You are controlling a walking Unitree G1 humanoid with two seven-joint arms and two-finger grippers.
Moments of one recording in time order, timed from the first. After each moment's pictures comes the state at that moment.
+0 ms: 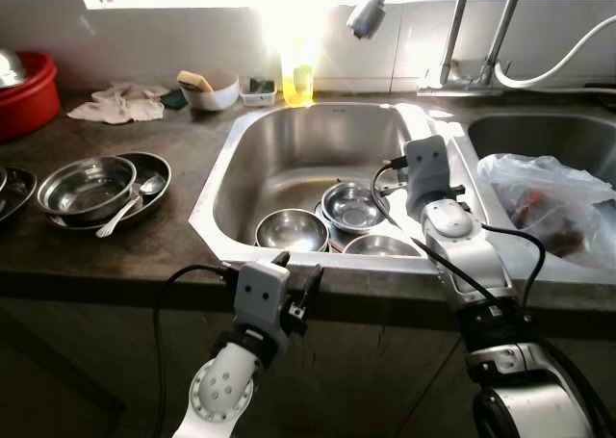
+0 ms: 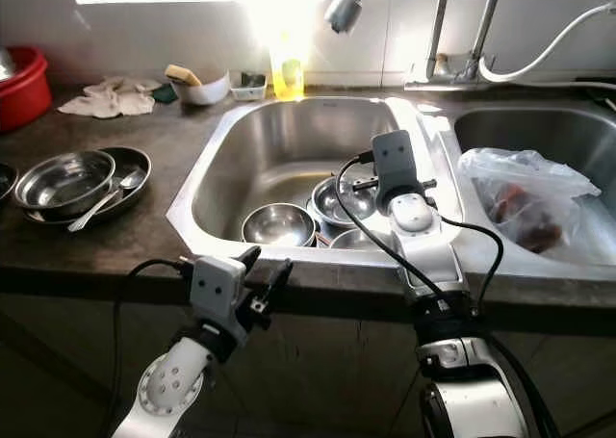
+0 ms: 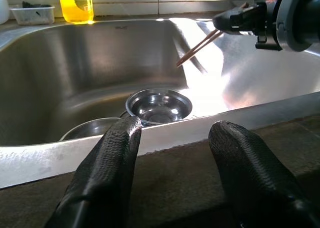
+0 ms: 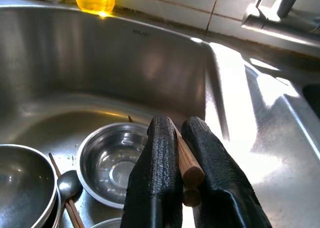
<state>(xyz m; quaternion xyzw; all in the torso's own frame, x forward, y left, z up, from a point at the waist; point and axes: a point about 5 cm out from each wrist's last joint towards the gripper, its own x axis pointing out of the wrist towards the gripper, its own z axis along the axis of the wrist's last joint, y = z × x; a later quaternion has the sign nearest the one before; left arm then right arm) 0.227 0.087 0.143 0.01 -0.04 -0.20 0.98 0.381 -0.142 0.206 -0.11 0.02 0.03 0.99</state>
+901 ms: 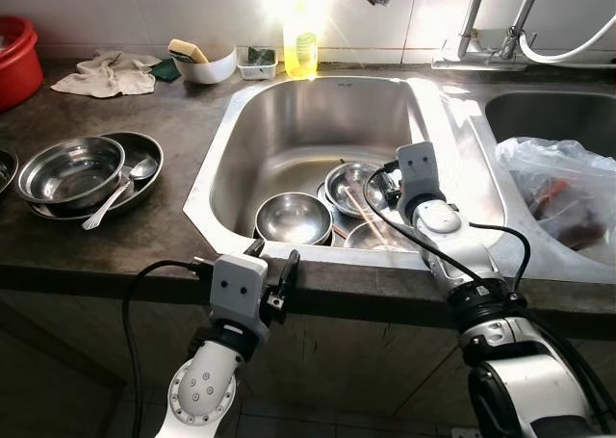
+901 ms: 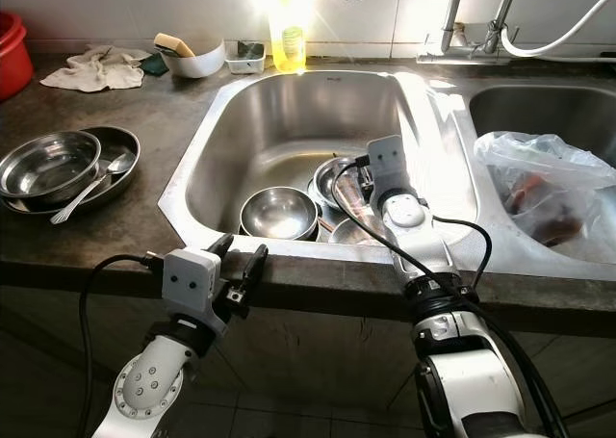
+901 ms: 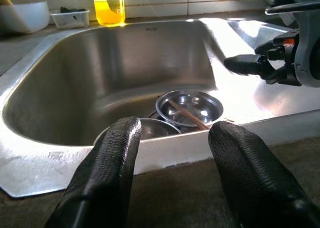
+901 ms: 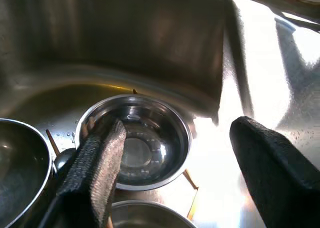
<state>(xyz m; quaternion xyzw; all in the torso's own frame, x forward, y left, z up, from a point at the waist) 0.227 0.103 0.162 0.04 -0.08 -0.15 0.98 0.390 -0.144 0.194 -0.10 0.02 0.03 0.99</state>
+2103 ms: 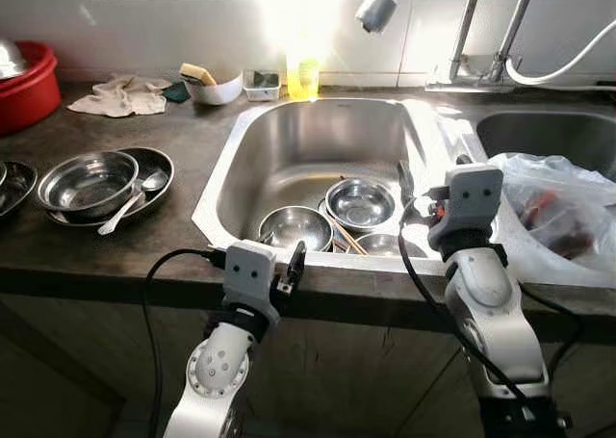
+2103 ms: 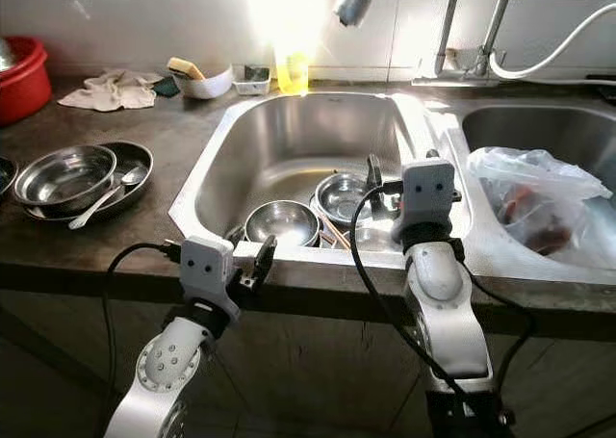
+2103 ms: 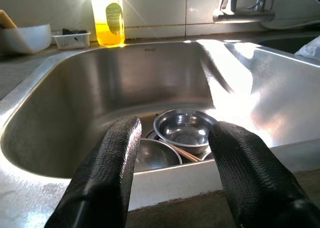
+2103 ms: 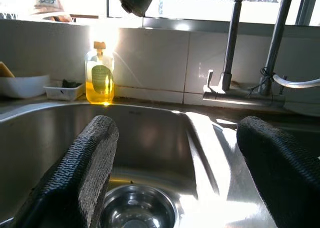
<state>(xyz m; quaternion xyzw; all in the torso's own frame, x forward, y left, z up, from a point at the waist) 0.247 0.094 0.154 0.02 -0.08 -0.16 0.98 0.292 -0.149 0.216 -0.04 -0.16 0.00 0.99</state>
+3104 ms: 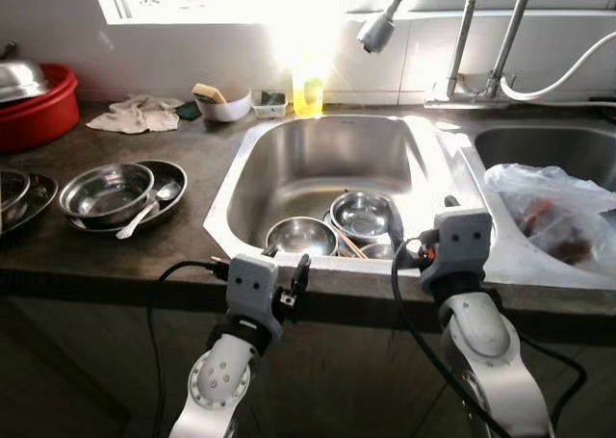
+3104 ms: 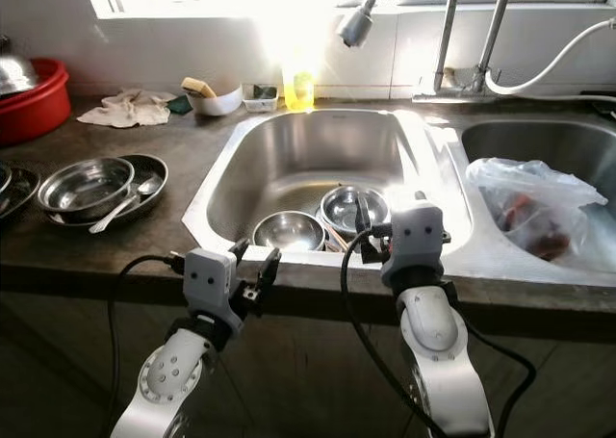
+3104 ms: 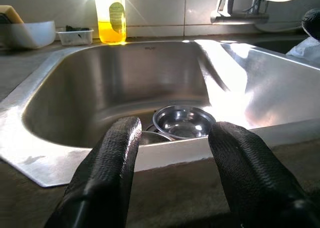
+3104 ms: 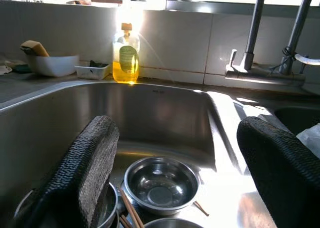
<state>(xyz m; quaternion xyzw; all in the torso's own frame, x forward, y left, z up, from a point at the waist) 0.241 0.091 0.142 0.00 -0.05 -0.17 0.98 0.266 -0.134 0.189 -0.04 -0.11 0.02 0.99</state>
